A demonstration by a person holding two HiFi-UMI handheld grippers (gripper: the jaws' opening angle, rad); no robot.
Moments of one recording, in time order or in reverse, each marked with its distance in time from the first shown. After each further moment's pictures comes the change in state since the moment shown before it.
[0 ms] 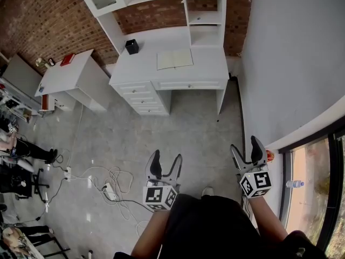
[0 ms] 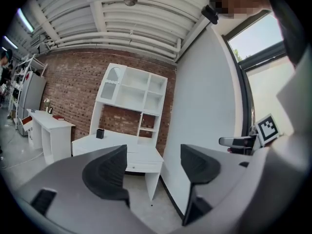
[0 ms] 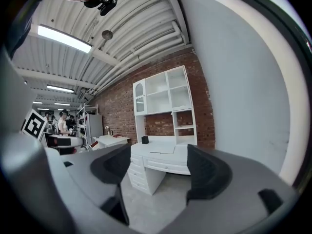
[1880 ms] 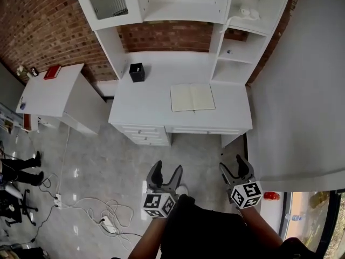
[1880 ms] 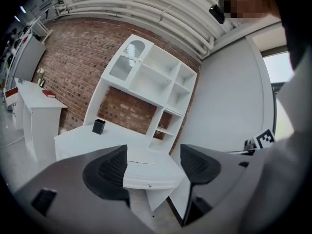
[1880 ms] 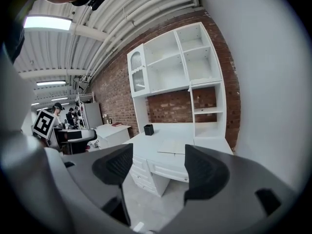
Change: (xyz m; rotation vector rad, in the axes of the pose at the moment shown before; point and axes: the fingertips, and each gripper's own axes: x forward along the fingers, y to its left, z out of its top) left arm 0.294 0.308 0.049 -0.202 0.081 -0.092; right arm 0.422 0.082 -0.001 0.034 0.224 0.042
